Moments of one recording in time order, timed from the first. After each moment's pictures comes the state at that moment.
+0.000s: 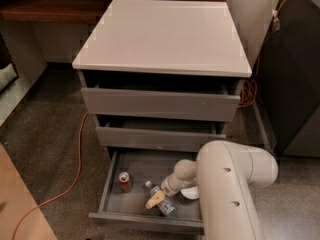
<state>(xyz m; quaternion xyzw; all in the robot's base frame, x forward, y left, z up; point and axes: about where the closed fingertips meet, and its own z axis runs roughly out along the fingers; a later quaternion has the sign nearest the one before) 0.589 -0.019 0.200 -0.38 0.89 0.24 0.13</state>
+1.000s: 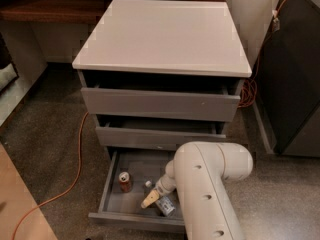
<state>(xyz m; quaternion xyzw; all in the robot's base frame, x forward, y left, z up) 0.600 -0.002 0.161 -0.34 0.91 0.22 0.08</state>
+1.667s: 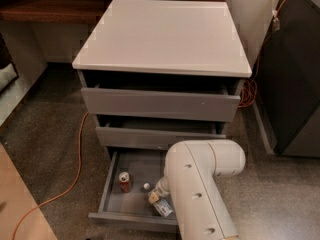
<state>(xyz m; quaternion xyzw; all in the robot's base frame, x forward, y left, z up) 0.600 -0.007 0.149 -0.32 0.92 0.19 0.07</state>
